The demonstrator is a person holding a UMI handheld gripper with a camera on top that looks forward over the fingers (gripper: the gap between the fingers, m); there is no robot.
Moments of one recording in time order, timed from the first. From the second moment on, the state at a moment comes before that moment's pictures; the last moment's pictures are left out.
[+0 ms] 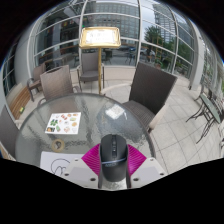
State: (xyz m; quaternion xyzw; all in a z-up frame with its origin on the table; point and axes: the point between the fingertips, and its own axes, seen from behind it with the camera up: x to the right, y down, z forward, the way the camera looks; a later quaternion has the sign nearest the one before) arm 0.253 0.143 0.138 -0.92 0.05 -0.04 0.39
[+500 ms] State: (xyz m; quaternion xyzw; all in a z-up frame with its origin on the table) arm 0.039 0.128 0.069 -0.94 -0.03 0.00 0.34
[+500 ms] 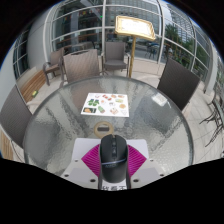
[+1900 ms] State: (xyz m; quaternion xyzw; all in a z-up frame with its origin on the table) arm 0.038 -0.078 0.234 -0.89 0.00 0.03 0.45
